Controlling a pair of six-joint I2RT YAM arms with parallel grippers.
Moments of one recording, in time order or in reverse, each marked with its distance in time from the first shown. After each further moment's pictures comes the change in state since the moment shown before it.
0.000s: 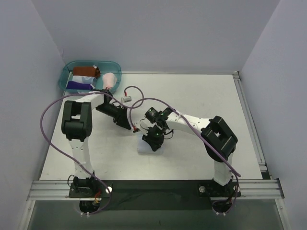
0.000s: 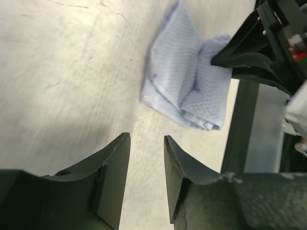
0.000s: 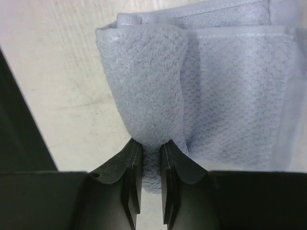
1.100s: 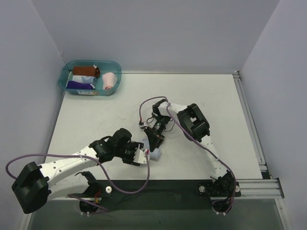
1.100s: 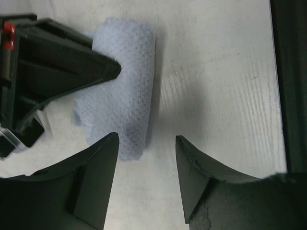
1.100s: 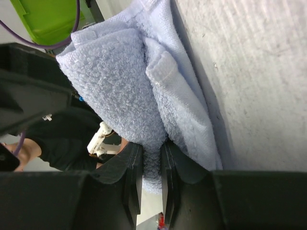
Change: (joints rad) left arm -0.670 -1.105 -0.949 0.736 -0.635 0.053; right arm -0.198 0.612 0.497 -0.645 -0.628 0.055
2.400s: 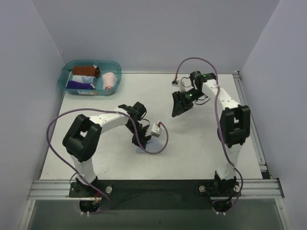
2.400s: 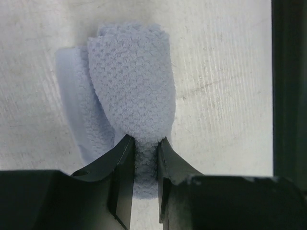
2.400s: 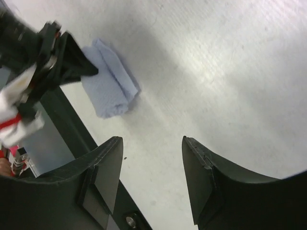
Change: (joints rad) left arm 0.170 0.743 0.601 -0.430 0.266 0.141; right arm -0.381 -0.467 -0.045 0.241 0.278 0.076
